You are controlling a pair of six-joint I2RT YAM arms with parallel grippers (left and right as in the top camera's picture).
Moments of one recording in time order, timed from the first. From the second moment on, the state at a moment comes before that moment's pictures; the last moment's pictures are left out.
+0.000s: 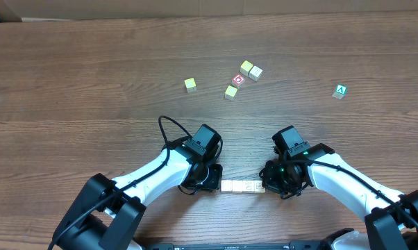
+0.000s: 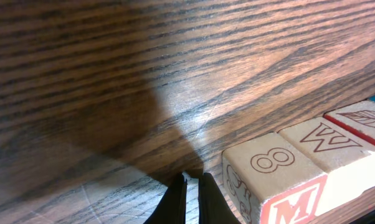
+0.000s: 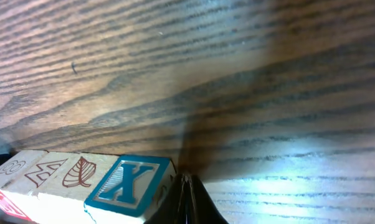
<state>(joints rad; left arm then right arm) -0.63 1.65 0.79 -0.60 0.32 -0.49 0.44 1.49 0.65 -0.66 -0.35 0.70</state>
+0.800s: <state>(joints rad) -0.63 1.65 0.79 -0.61 0.31 -0.33 0.47 1.49 0.65 -0.68 -0.40 0.79</state>
